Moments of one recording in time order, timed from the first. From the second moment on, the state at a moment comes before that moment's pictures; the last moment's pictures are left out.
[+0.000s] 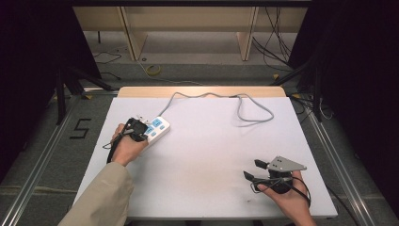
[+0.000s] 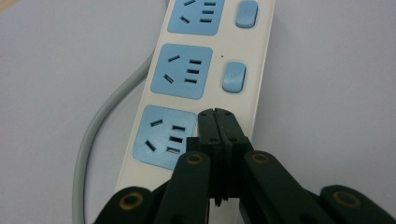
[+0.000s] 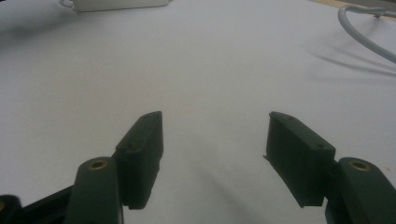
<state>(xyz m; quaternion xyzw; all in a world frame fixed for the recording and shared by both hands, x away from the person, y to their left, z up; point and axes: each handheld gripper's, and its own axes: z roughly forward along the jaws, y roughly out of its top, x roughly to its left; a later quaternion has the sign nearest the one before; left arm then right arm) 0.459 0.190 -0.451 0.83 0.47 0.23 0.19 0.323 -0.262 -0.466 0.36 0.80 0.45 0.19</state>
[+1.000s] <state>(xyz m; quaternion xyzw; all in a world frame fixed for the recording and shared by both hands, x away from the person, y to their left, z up) 0.457 0.199 -0.446 0.82 0.47 0.22 0.22 0.324 -0.262 -0.466 0.36 0.80 0.45 0.19</state>
